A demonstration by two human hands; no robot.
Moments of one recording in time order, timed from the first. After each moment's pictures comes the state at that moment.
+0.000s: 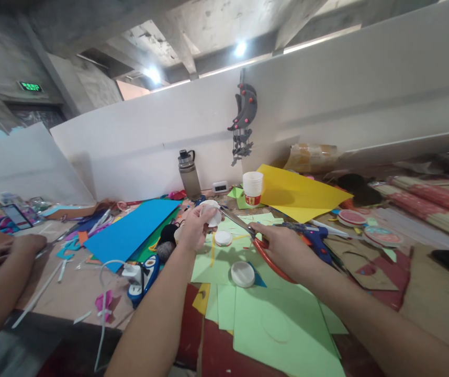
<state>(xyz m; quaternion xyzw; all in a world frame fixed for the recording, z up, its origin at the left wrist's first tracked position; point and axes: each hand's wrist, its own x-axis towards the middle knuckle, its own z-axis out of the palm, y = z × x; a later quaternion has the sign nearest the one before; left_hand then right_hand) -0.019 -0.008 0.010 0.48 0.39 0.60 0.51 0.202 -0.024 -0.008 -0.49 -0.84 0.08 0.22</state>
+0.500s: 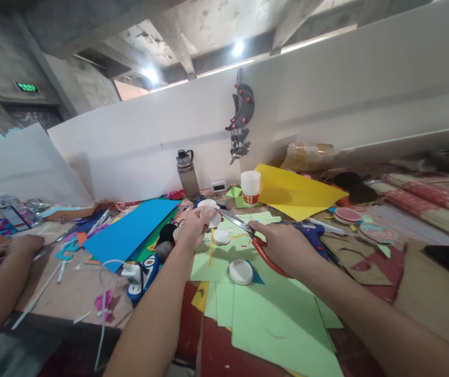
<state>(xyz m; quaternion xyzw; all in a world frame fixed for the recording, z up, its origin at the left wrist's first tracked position) -0.021 -0.003 0.003 0.50 0.41 0.58 0.50 0.203 -0.028 0.001 -0.52 -0.84 -0.01 0.13</state>
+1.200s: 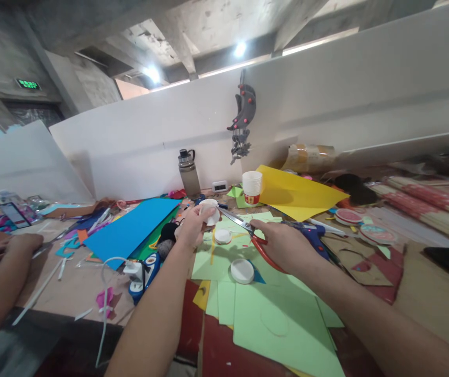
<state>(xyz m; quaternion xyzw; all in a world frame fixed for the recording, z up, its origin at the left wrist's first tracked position) -0.027 -0.004 0.005 0.48 0.43 0.58 0.50 0.201 -0.027 -0.004 -0.54 -0.83 0.02 0.16</state>
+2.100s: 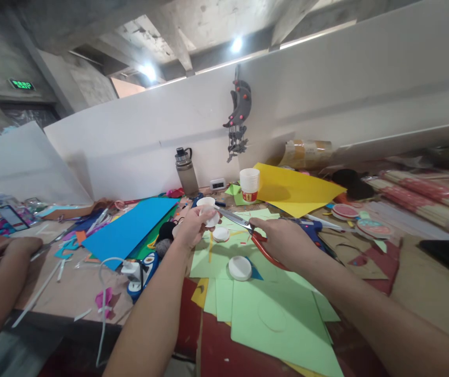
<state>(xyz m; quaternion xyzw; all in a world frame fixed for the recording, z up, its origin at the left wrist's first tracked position) -0.027 -0.005 0.005 0.52 0.41 0.52 0.54 0.207 -0.026 0.002 -0.52 -0.84 -0.02 0.13</state>
